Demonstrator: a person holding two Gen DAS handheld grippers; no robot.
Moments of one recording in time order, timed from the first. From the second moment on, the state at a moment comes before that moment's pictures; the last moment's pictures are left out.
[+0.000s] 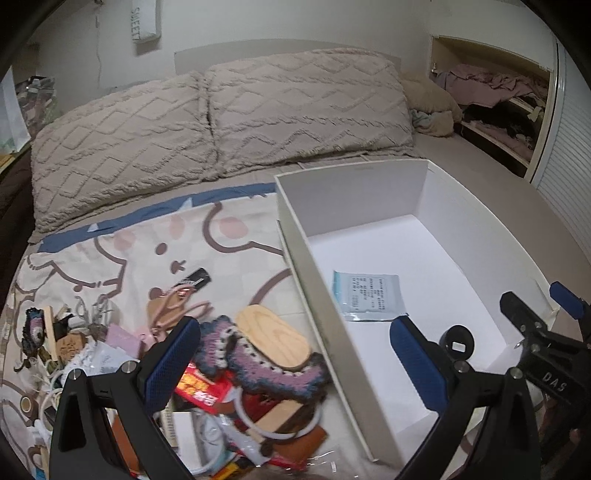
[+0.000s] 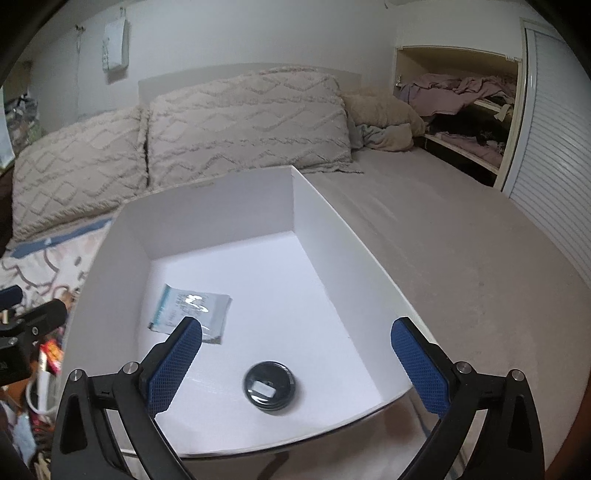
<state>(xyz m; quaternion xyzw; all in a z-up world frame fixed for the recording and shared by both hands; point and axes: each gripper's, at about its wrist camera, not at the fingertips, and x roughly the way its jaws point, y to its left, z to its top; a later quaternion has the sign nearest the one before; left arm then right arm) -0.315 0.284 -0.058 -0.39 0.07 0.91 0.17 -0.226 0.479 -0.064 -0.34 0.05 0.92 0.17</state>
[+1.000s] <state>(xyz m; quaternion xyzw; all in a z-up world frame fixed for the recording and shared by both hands) -0.272 0.151 -0.018 -0.32 0.04 0.94 0.10 -0.227 0.353 -0.045 -0.31 0.01 0.95 0.02</state>
